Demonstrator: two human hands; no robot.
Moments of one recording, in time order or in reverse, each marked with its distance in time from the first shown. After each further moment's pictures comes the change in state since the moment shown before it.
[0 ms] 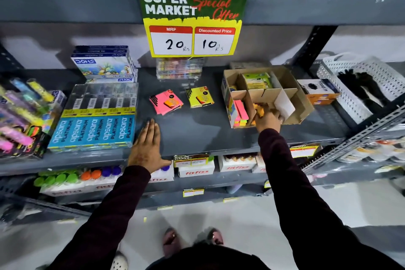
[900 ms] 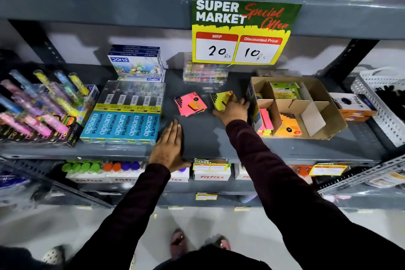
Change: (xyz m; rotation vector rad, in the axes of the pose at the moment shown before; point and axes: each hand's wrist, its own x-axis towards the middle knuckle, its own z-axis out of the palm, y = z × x) left_hand -0.002 0.000 -0.008 -0.074 -0.014 0.014; right_hand -0.057 -0.151 0.032 -0.166 -0.140 -0.416
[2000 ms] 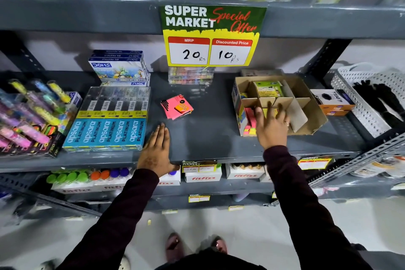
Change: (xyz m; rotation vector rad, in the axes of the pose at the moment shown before) left_hand 0.002 -0.001 0.007 0.107 -0.023 -0.023; right_hand -0.053 0.113 -0.034 0.202 0.352 0.134
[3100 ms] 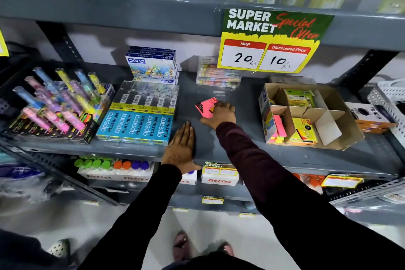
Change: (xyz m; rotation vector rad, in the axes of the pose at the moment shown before) left_hand 0.002 -0.001 -0.005 -0.146 -0.008 0.032; right_hand 0.008 -0.149 0.116 -0.308 -0.485 -0.334
